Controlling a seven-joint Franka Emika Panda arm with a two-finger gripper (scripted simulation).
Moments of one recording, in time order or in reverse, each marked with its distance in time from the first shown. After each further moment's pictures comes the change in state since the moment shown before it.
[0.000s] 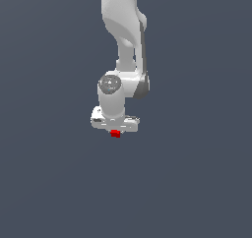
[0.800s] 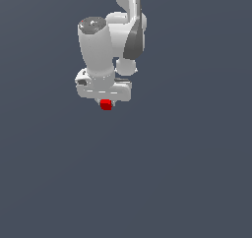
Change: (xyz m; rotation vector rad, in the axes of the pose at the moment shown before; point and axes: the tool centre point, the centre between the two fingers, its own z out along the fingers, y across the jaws) arm -0.053 0.040 -0.135 0.001 0.002 0.001
